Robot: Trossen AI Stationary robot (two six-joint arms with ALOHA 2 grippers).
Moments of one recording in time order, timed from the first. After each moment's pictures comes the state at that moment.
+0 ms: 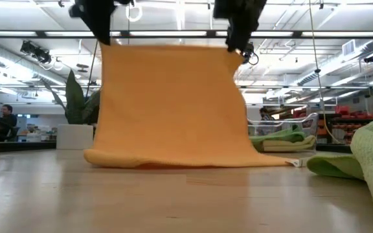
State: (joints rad) left arm -0.10 1.46 1.49 -1.43 -0.40 -0.77; right arm -0.36 1.66 1.75 -1.25 -0.30 -0.26
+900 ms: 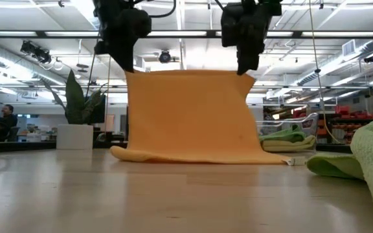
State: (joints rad) left arm 0.18 1.46 1.31 -1.05 -0.17 -0.49; right arm -0.52 1.66 1.61 -1.23 -0.33 -0.21
